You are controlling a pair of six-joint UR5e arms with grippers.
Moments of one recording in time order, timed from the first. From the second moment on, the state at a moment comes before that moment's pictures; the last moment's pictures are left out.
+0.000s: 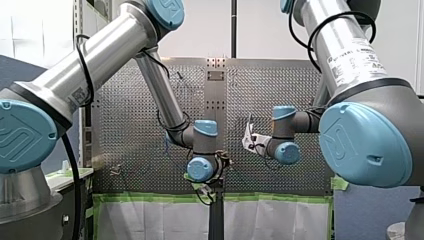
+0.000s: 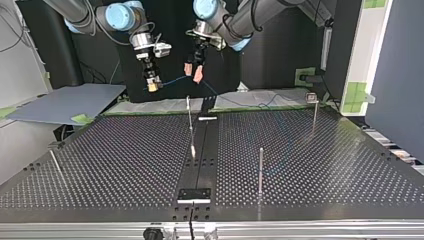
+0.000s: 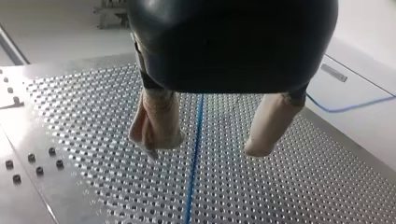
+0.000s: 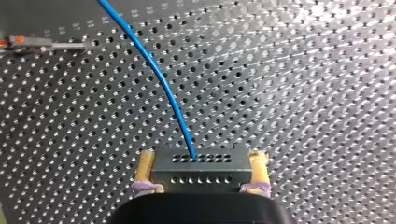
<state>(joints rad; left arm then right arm) -0.80 -2.30 -1.91 -2.13 -2.03 -2.45 2.02 -1.02 2.05 -1.08 1.44 1.79</state>
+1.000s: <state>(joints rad) -0.74 -2.30 -1.86 -2.12 -2.11 -2.35 2.02 -1.04 2.06 -1.08 1.44 1.80</state>
